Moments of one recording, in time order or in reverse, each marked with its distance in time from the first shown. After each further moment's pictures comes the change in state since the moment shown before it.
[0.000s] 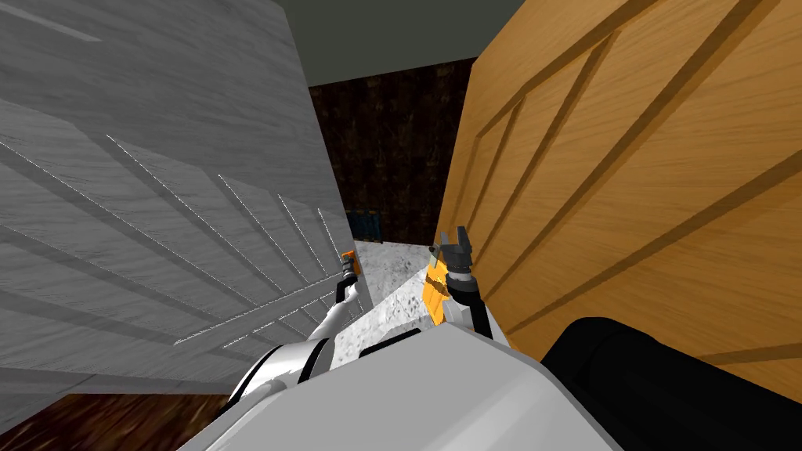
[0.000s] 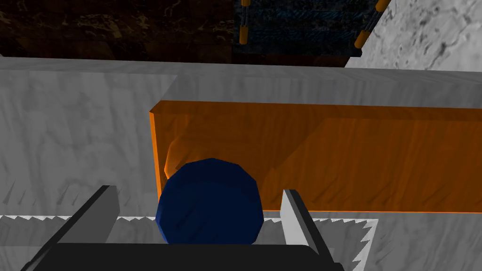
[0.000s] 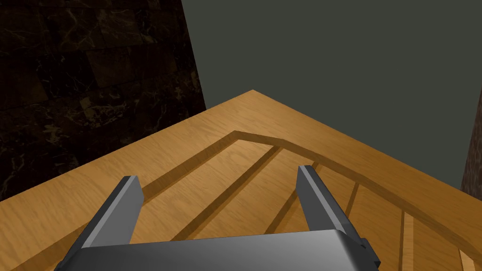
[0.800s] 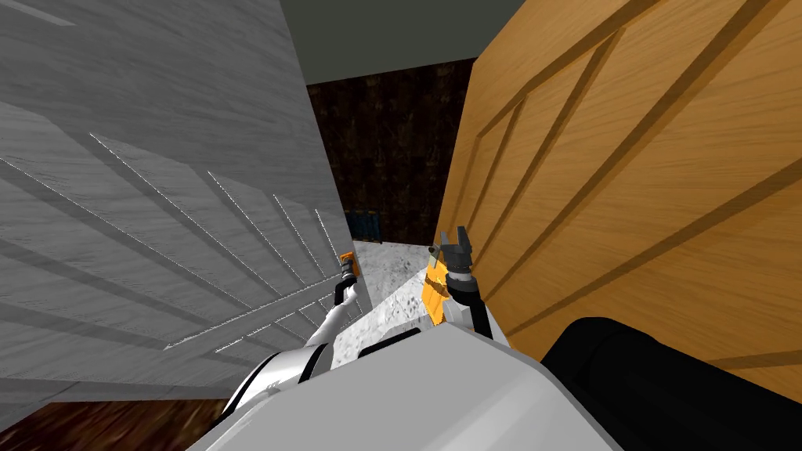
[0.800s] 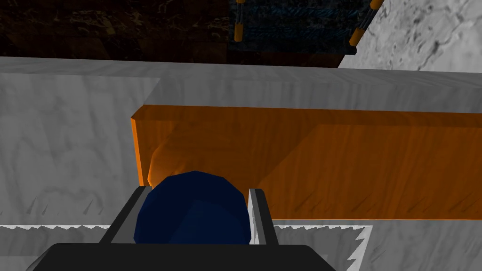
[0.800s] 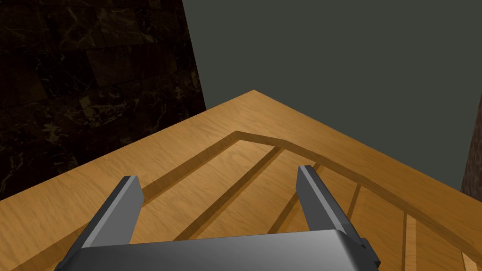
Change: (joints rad) arm 0.040 -0.004 0.013 -0.059 0.016 0.025 -0.034
